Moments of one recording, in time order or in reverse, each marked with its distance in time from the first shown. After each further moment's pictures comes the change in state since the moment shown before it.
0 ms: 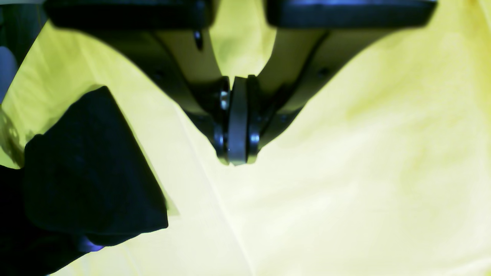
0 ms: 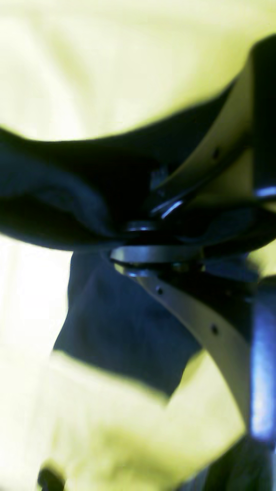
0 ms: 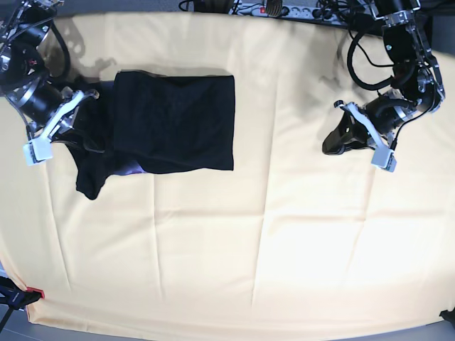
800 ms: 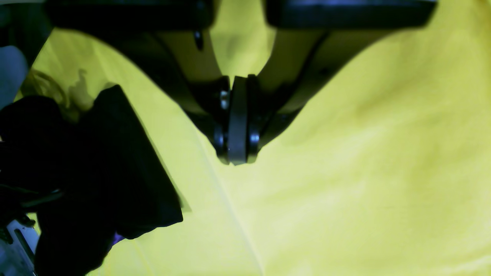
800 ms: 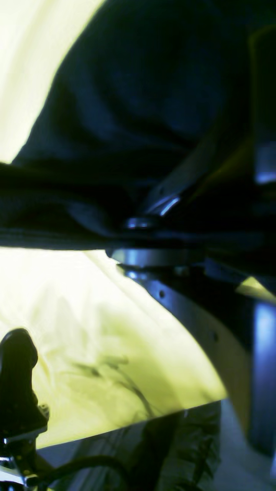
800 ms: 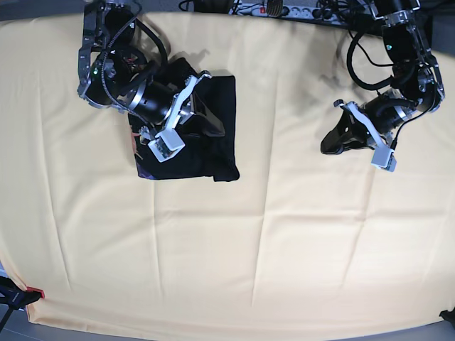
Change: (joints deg) left arm 0.0 0.0 0.0 0.0 -3.3 0.0 1.0; right arm 3.3 -12.0 -33.4 -5.0 -24.5 5.7 14.3
